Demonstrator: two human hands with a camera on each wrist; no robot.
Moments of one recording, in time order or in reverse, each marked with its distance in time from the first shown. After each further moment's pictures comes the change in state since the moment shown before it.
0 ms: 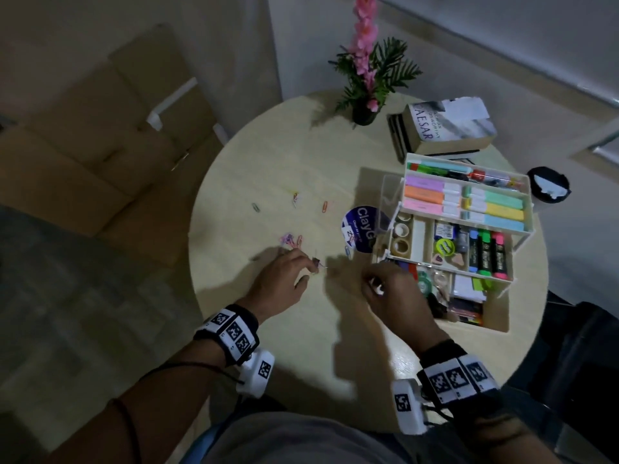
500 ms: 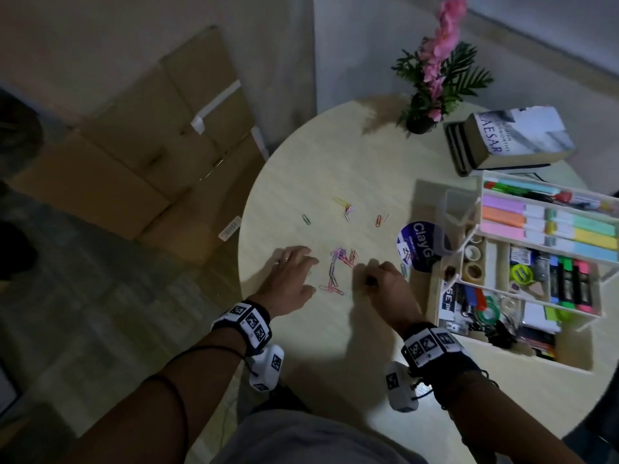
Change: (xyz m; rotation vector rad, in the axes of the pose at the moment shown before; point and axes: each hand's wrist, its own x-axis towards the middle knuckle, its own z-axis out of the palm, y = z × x) left_hand -0.011 -0.109 -0.049 0.202 -0.205 -0.173; right_hand 0.085 -0.026 0.116 -0.140 -0.186 0.138
